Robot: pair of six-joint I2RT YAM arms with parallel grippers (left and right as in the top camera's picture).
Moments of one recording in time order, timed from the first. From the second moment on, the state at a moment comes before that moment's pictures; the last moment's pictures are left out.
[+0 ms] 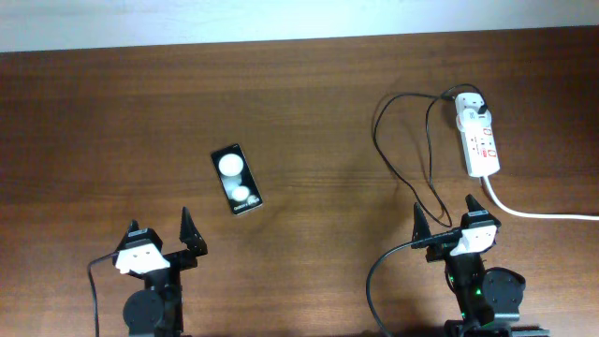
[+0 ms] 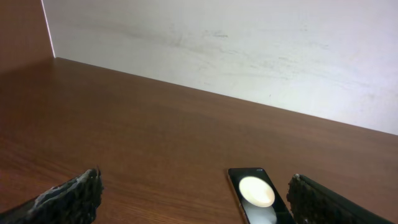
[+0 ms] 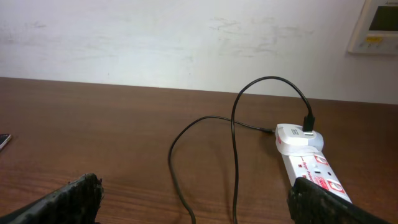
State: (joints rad) left arm 0.01 0.01 0.01 -0.07 -0.15 -0.18; right arm -0.07 0.02 0.02 -0.06 -0.18 -0.02
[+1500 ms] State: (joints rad) left arm 0.01 0.01 0.02 -0.04 -0.05 -0.18; right arm -0.07 0.02 0.02 -0.06 -0.18 -0.02
